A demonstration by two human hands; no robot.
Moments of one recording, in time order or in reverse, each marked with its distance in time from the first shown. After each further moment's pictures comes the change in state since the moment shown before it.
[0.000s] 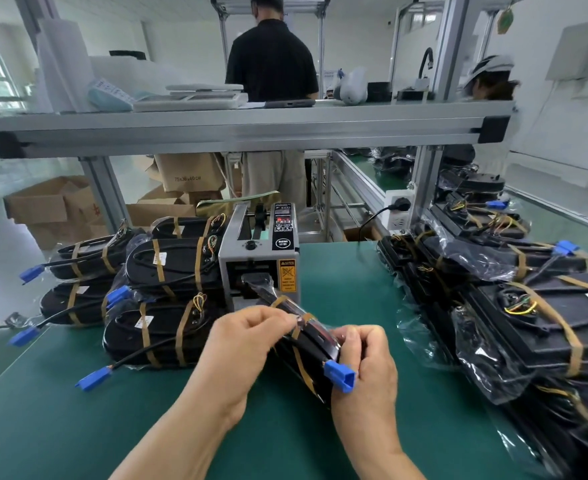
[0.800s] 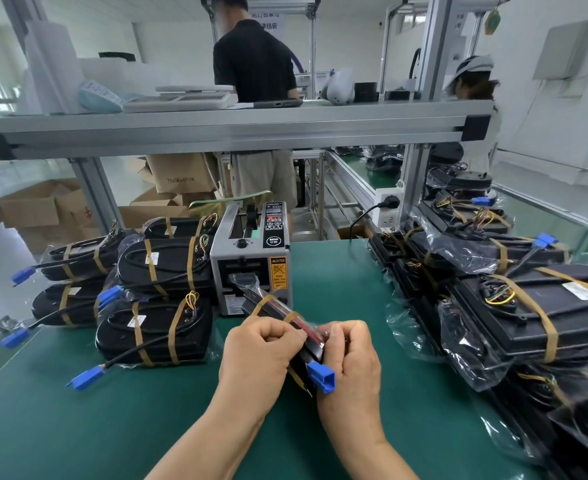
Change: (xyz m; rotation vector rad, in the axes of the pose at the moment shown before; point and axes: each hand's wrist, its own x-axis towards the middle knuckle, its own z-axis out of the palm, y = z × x) left_hand -0.007 -0.019 0.027 0.247 0.170 0.018; right_hand -0.004 -0.008 -0.001 -0.043 -0.036 -0.010
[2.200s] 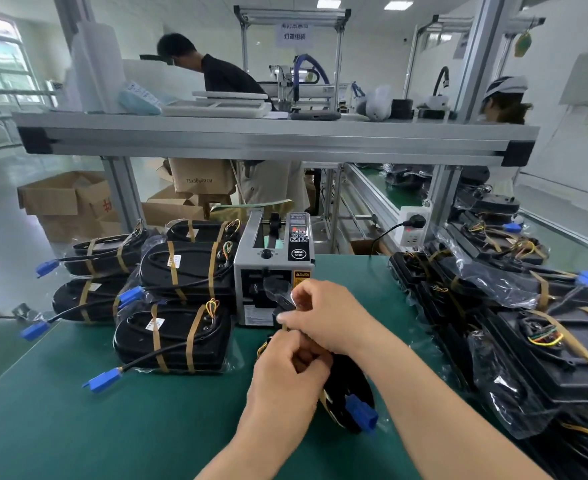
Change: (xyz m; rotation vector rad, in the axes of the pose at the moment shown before) left_hand 0.010 -0.024 0.004 0.024 -0.071 0.110; right_hand 0.096 -0.053 0.039 -0.567 -0.702 -0.140
